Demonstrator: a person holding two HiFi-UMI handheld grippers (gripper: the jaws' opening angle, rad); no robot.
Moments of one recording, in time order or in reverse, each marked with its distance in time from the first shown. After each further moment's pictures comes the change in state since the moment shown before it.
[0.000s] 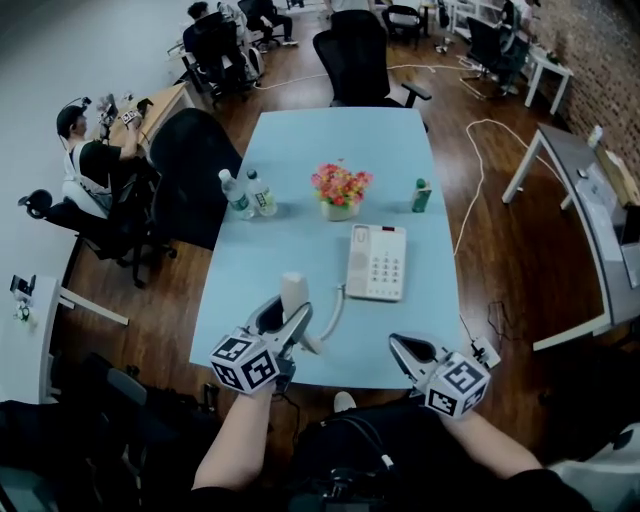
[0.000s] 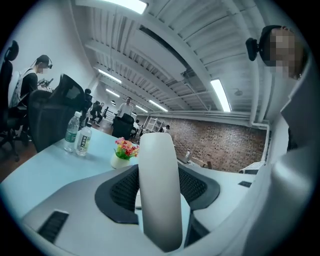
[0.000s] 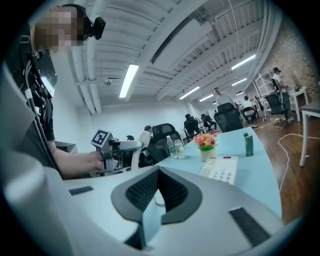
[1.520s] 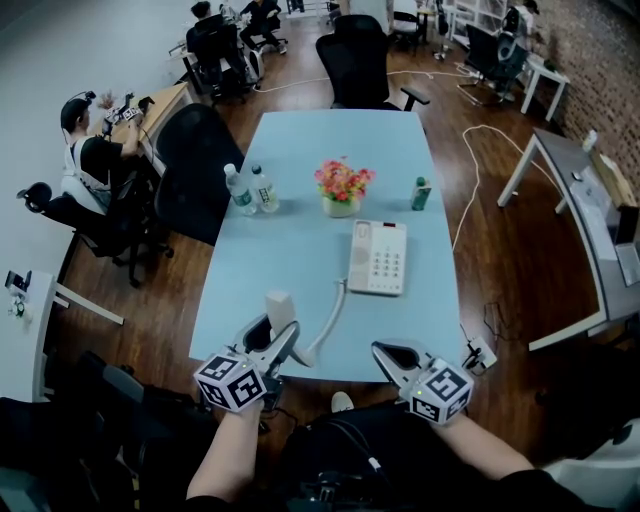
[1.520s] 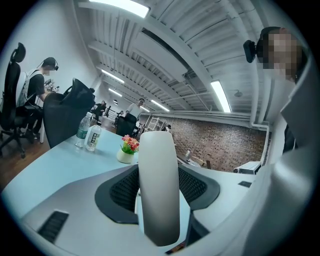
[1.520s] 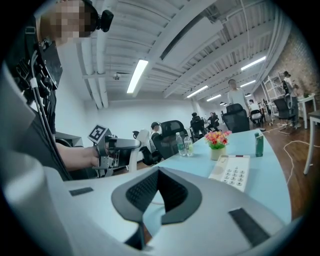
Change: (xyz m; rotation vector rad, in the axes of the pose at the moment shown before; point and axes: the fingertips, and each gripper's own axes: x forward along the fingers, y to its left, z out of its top) left arm -0.068 0.003 -0.022 -0.020 0.006 0.018; right arm 0.020 0.054 -0.020 -0.071 0.028 0.045
